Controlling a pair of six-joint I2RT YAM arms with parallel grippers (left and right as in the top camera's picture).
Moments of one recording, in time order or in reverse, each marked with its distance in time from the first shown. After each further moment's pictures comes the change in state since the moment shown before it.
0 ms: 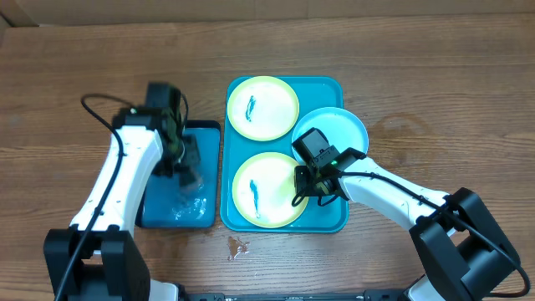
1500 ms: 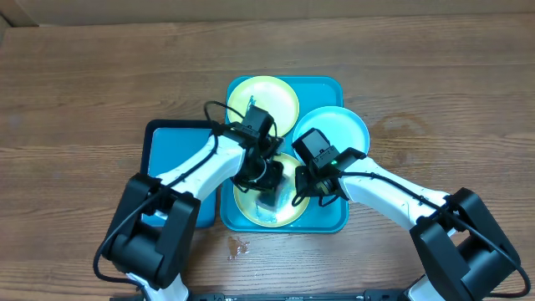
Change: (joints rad) left arm -0.435 0.229 -0.146 0.351 0.397 0.146; right arm 0.001 -0.001 0.002 -0.018 0.015 0.003
